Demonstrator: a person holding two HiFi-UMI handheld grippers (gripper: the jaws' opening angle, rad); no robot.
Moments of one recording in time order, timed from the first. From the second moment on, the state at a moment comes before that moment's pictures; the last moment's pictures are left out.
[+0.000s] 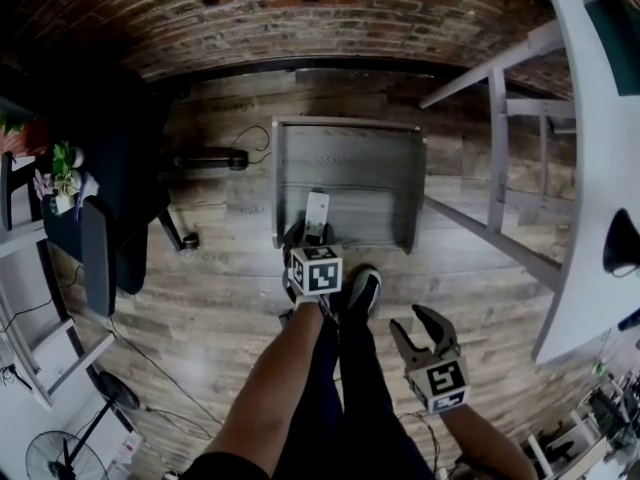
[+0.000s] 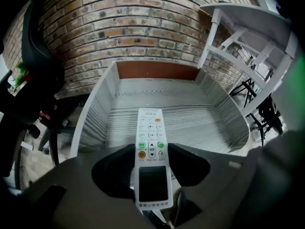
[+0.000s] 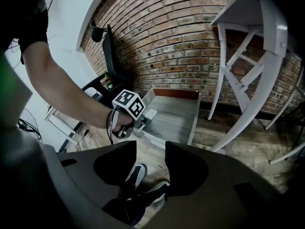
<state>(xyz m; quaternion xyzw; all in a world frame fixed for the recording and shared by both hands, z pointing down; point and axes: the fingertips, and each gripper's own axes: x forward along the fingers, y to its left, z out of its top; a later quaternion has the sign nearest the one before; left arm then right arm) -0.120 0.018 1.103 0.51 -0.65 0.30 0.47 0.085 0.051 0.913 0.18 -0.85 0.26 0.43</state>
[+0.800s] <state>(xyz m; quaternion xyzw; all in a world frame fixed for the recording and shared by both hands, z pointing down) -0.134 0.029 0.769 0.61 -0.64 0.22 0.41 0.058 0.013 0.681 0.27 -0.88 0.21 0.34</state>
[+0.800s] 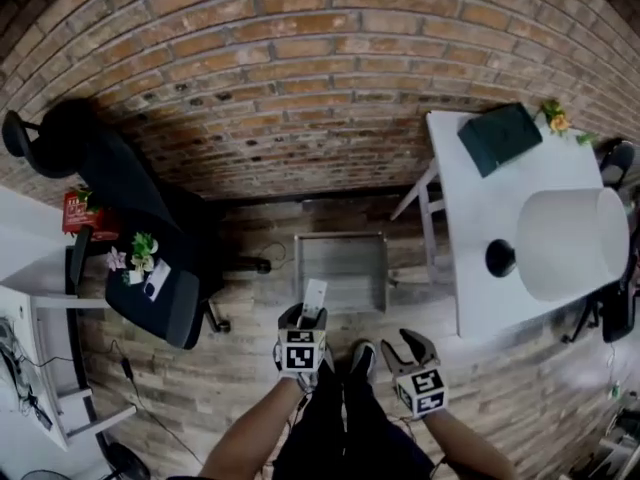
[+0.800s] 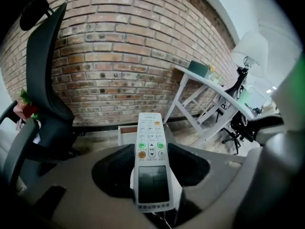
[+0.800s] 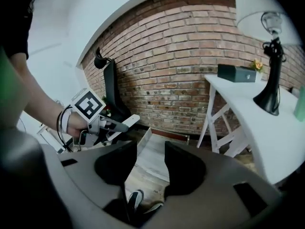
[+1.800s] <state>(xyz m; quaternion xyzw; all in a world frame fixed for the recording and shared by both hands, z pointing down) 0.064 -0.008 0.588 0.79 -0.50 0.21 0.30 0.300 -0.010 0.514 0.50 -0.82 0.16 0.23</state>
